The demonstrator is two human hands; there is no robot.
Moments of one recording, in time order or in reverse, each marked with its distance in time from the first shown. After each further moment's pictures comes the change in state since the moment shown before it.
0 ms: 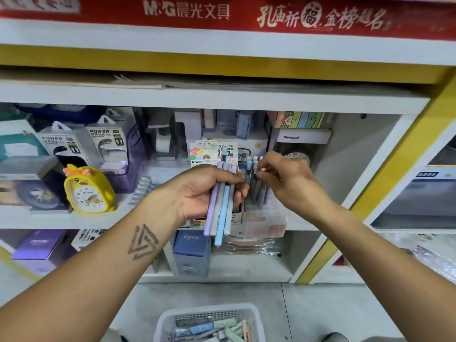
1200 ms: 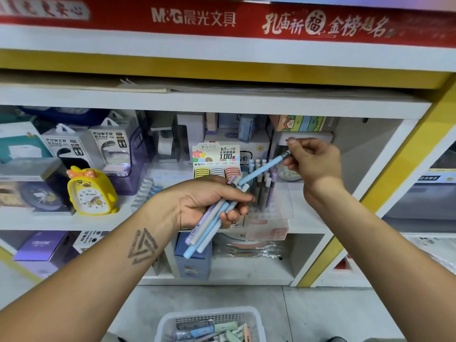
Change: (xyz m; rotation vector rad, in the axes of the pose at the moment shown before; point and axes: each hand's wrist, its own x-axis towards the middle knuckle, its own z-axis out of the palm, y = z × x) left_hand -0.007 -0.004 -0.006 0.245 -0.193 -0.133; right_hand 0.029 -0.007 -0.018 0.810 0.492 0.640
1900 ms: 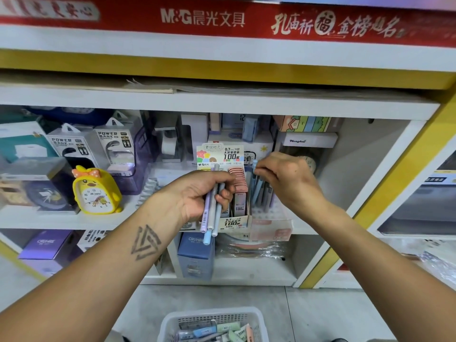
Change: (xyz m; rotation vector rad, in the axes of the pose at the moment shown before) left_hand 0.009 0.005 -0.015 -0.306 0.302 0.082; right_hand -0.017 0.018 0.013 -0.896 -0.449 -0.870
